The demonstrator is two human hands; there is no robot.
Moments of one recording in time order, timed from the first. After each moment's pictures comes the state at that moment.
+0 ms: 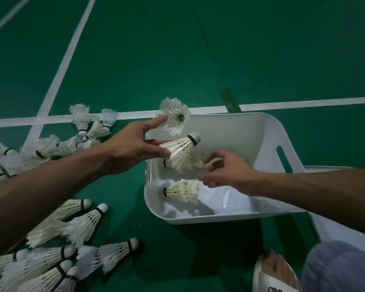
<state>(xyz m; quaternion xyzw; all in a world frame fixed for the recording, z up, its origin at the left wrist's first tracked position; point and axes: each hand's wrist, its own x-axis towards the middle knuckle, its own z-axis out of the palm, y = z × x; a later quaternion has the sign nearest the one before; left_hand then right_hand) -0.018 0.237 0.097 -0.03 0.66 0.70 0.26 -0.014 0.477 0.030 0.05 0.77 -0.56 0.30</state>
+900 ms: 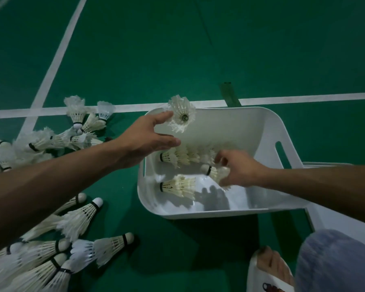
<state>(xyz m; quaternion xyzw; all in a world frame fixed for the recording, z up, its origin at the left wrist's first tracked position) -0.026 0.265 0.086 -0.01 0.76 0.61 0.21 -0.029 0.508 0.023 -0.12 0.95 -0.13 0.25</state>
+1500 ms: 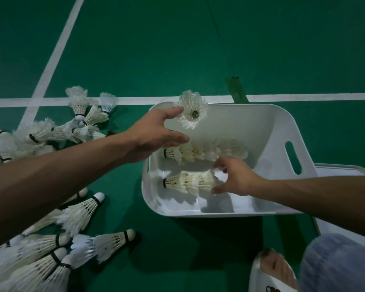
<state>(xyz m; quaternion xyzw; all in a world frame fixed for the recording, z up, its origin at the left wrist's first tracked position) -0.032 0.269 0.083 -0.02 0.75 0.62 0.23 -0.019 0.500 -0.014 -0.10 0.94 -0.18 0.25</state>
